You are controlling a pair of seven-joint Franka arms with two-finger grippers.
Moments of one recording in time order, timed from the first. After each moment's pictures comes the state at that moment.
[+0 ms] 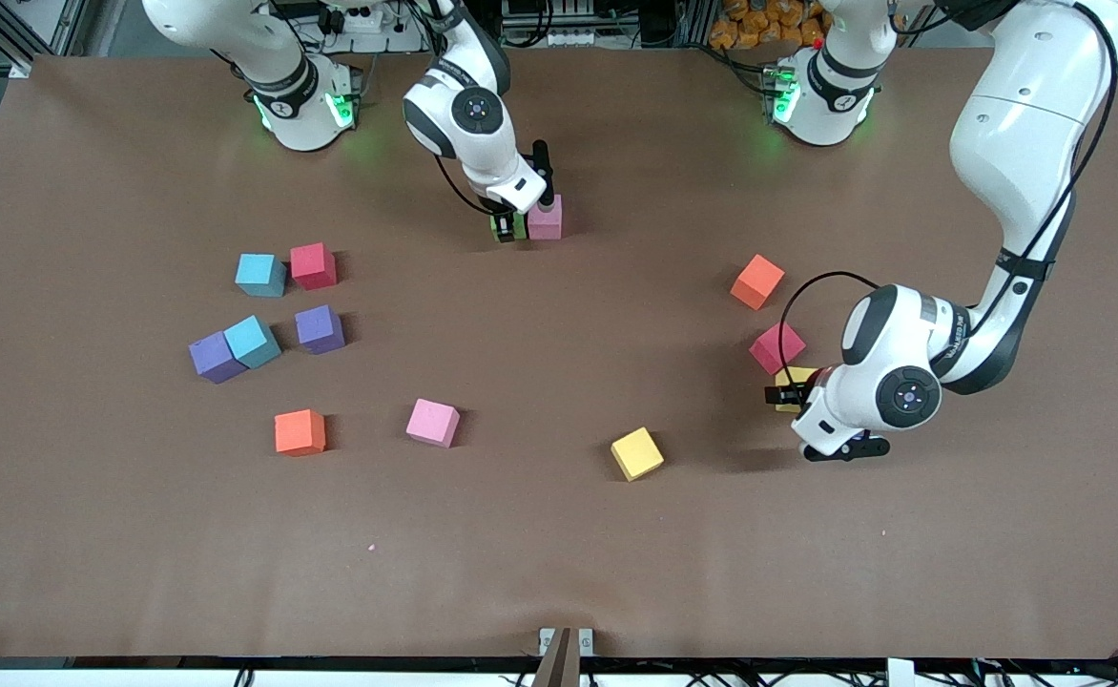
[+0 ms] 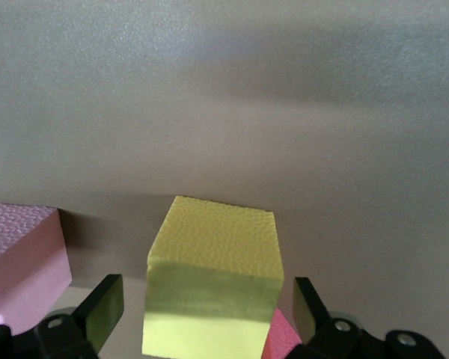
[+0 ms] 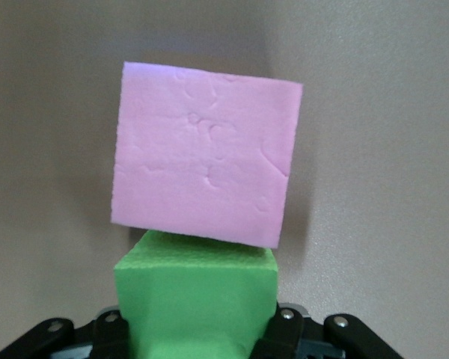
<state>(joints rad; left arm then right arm) 0.14 0.71 -0.42 -1.65 0.26 2.02 -0.45 0.94 0.31 0.06 -2.39 0.13 2.66 -0.81</state>
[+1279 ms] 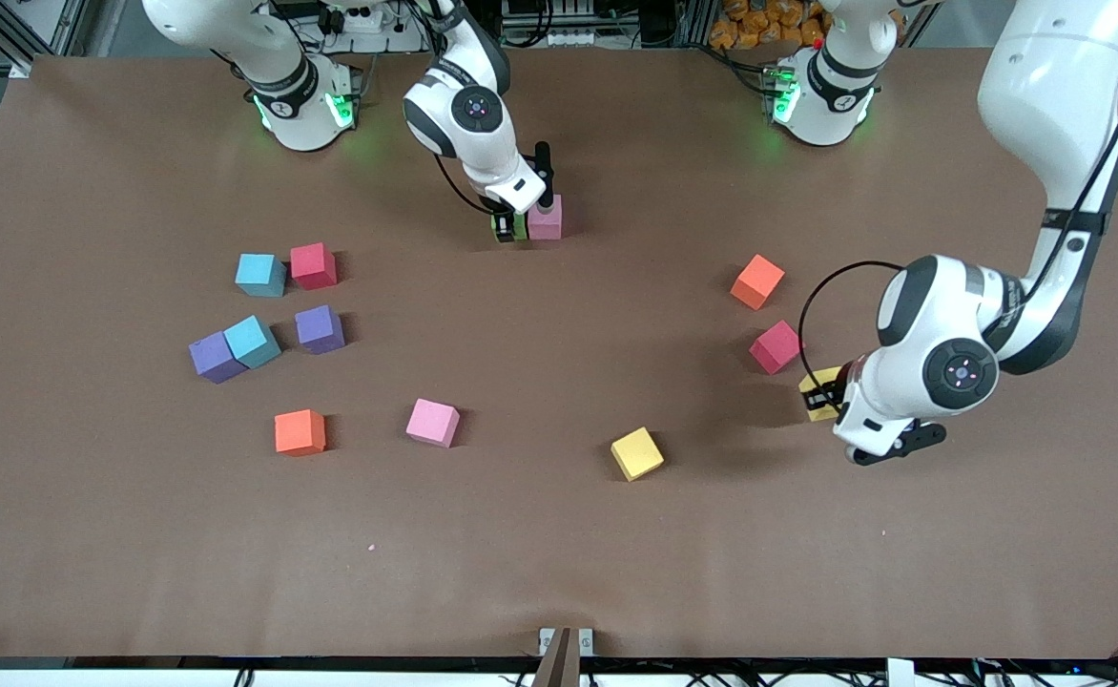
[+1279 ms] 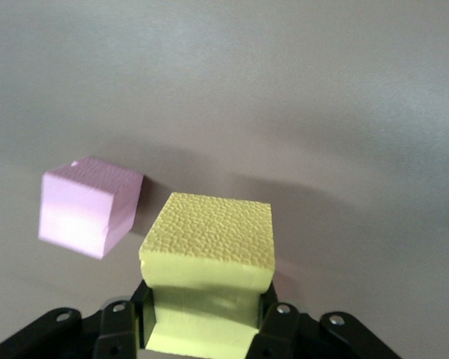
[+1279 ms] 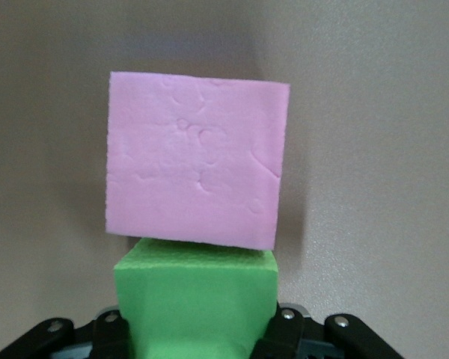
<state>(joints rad) 0.14 0.55 -0.43 -1.62 0.25 1.91 -0.68 0.93 0.31 0.07 -2.39 0.13 2.66 -0.75</state>
